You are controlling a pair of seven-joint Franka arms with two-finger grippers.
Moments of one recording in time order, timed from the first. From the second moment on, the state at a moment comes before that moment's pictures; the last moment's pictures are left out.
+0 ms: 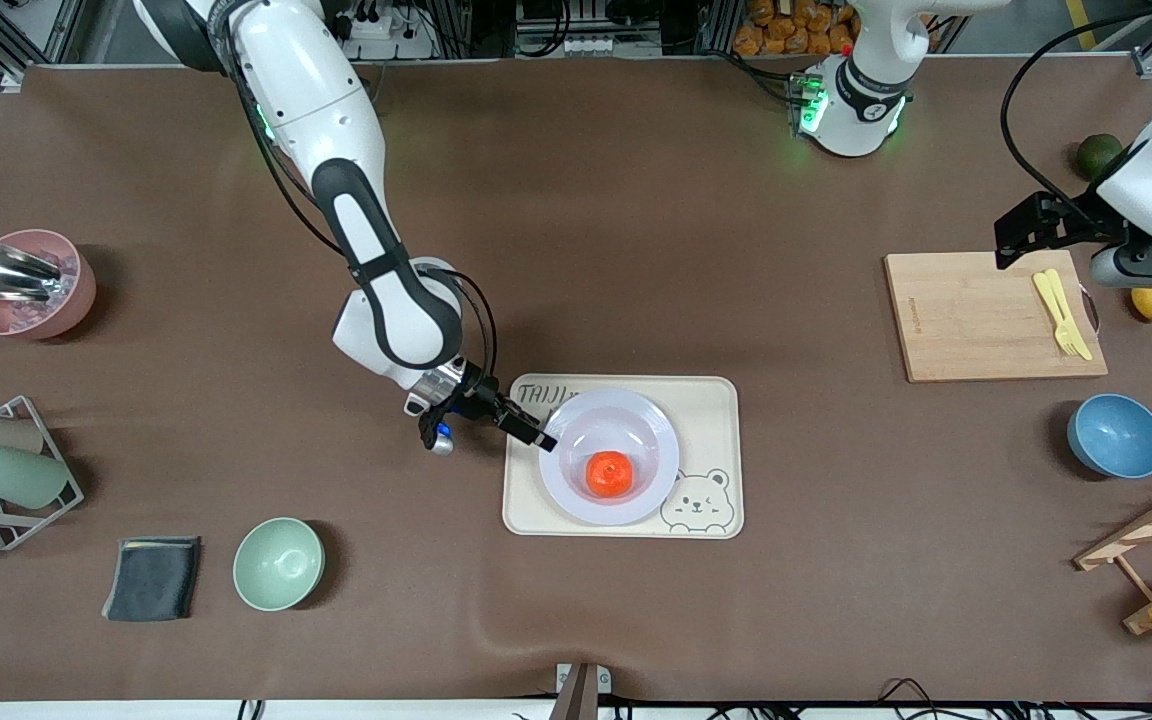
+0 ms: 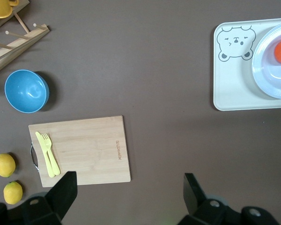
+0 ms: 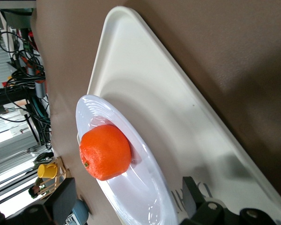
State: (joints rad) left arm -0.07 0.03 -0.05 -1.51 0.04 1.52 -0.03; right arm 0.64 0.75 -0.07 -1.66 1.82 2.63 -0.24
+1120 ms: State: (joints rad) left arm -0.07 0.03 -0.05 -1.51 0.04 1.52 -0.03; right arm 0.32 0.53 -0.10 -1.70 1.04 2.16 0.22
